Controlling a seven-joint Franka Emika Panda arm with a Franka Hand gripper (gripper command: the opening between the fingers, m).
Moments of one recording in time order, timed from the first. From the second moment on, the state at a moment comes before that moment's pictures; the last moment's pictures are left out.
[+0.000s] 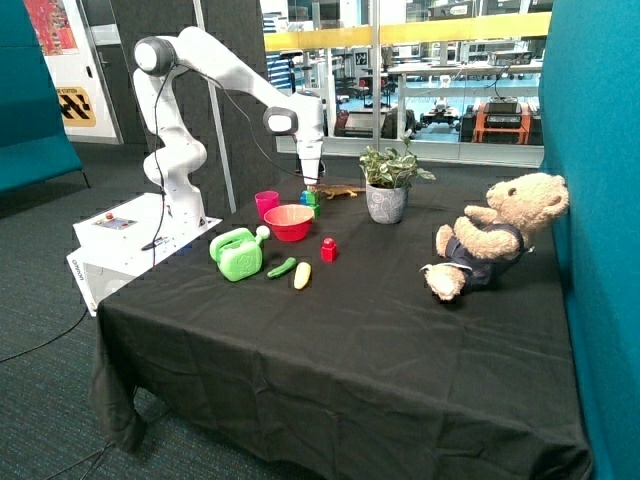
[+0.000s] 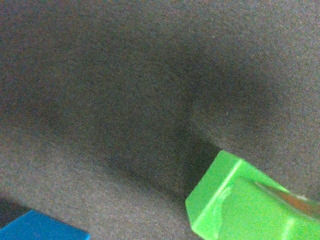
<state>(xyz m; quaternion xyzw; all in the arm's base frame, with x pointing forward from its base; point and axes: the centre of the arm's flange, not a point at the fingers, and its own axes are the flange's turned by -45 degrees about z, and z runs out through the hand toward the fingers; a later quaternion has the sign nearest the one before) 0.463 0.111 0.362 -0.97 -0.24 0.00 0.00</state>
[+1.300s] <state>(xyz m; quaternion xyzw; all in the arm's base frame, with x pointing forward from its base) 0.472 0.109 0.351 -0.97 -0.23 0.00 0.00</state>
